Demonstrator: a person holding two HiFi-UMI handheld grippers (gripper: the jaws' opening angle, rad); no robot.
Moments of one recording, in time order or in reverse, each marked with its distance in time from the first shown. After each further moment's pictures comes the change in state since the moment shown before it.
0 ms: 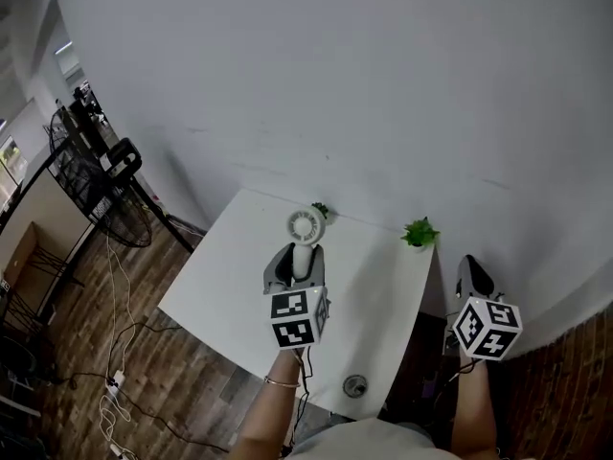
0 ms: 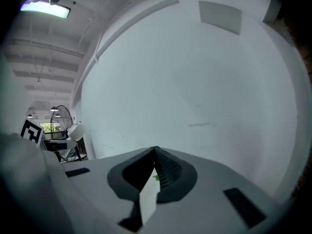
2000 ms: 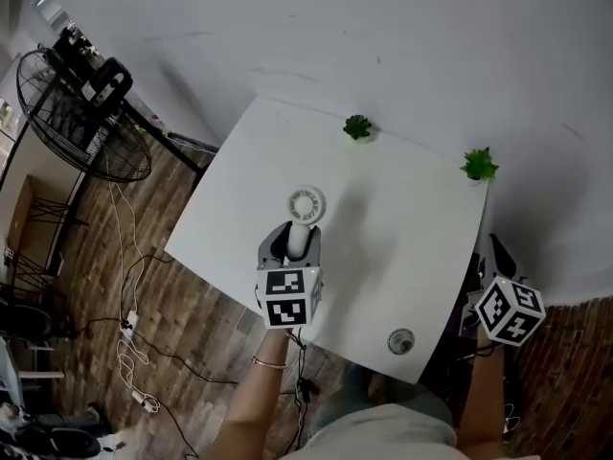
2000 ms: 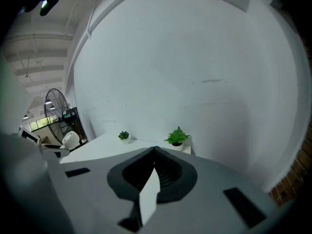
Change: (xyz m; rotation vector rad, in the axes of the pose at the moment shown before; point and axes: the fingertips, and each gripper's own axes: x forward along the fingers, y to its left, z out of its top) left arm -0.013 0.116 -0.147 0.031 0.335 -0.004; right arm 0.038 0.058 -0.116 0.043 0.266 -0.039
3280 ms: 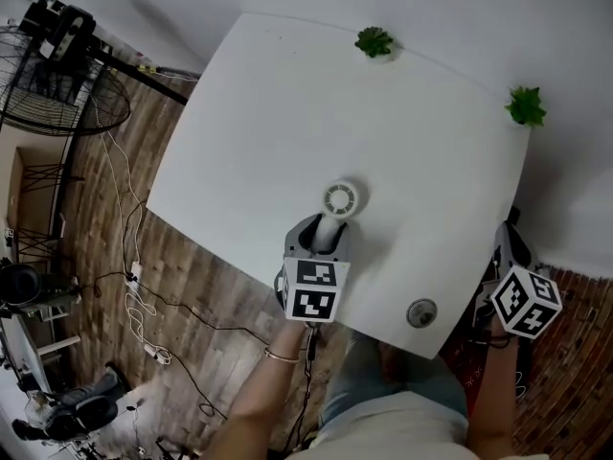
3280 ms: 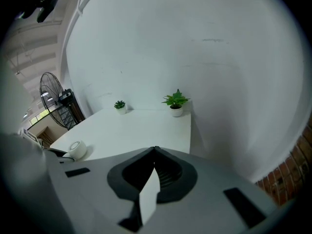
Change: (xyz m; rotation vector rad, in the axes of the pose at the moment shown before) left arm 0.023 -0.045 -0.152 0.020 0.337 -0.141; right arm 0.031 -0.011 -0.116 0.007 0.253 -0.007
